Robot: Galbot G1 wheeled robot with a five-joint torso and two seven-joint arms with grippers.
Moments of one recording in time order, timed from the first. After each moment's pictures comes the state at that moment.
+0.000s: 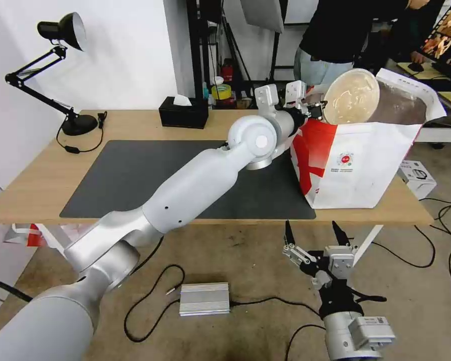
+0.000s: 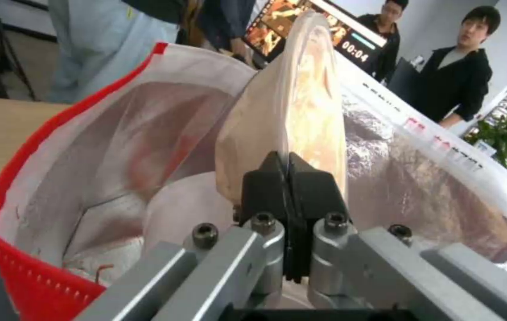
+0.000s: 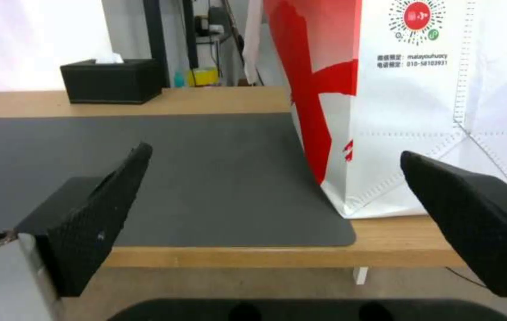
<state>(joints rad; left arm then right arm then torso) 0.12 -1.44 0.38 -1.51 -1.40 0.34 -0.39 -1.64 0.88 -0.02 2.42 0.19 0.02 0.82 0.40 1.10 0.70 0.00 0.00</state>
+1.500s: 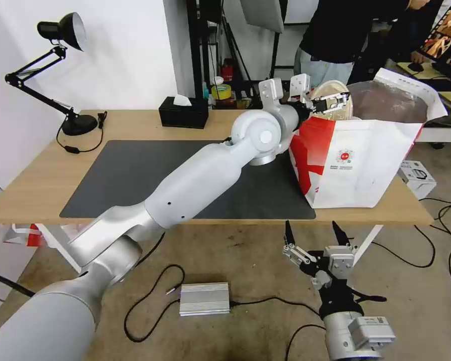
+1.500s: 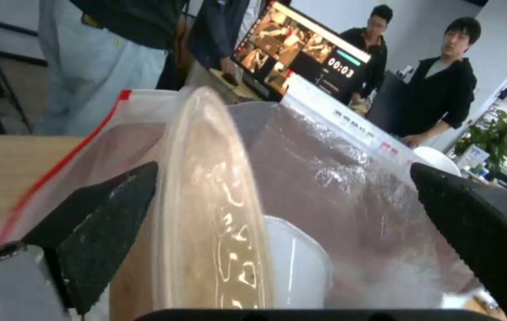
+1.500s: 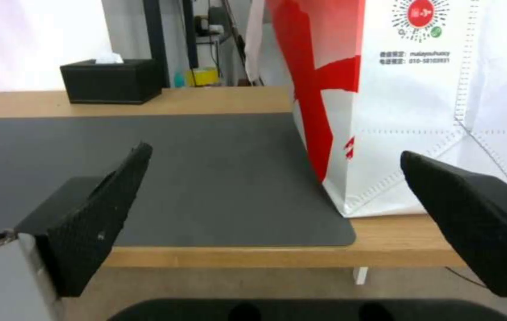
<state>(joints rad) 0.07 -1.45 0.38 -1.52 -1.39 0.32 -0.39 -1.64 0.88 -0.02 2.42 0.19 0.02 0.82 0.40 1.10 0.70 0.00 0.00</state>
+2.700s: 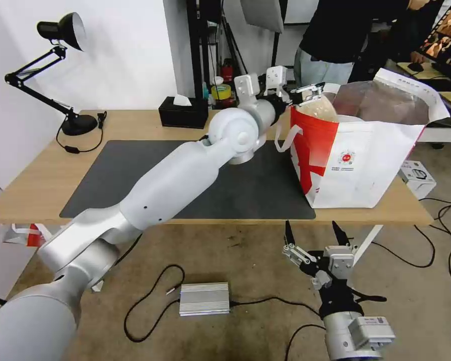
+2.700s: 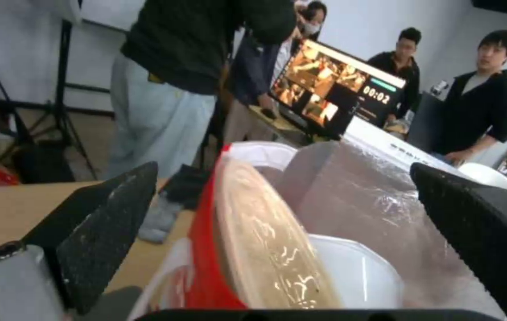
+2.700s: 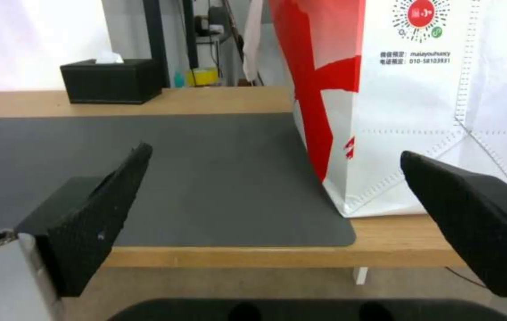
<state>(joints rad) 0.11 -1.29 0.36 -1.64 -1.30 0.28 -0.39 -1.64 0.88 -0.02 2.42 0.19 0.02 0.82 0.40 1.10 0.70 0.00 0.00</state>
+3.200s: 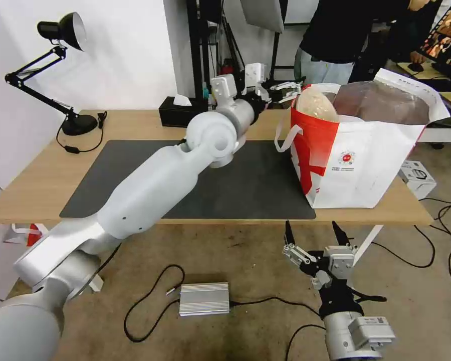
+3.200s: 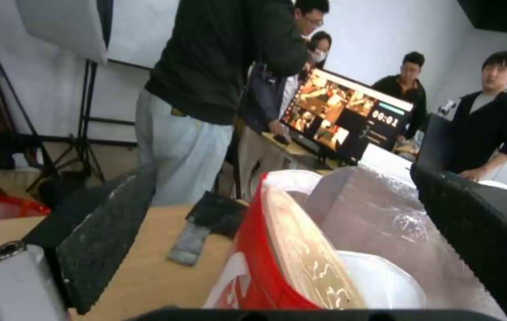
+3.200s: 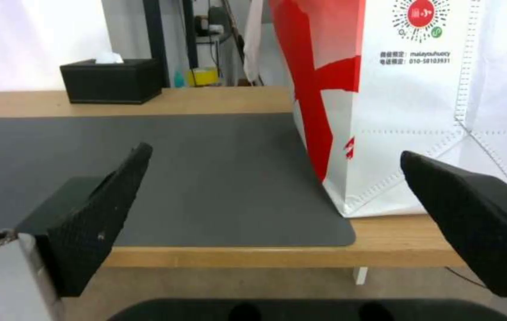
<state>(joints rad) 0.17 -1.20 0.30 -1.72 -1.25 0.26 -0.36 -1.64 0.88 -0.02 2.42 0.19 0.02 0.82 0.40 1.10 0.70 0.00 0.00</state>
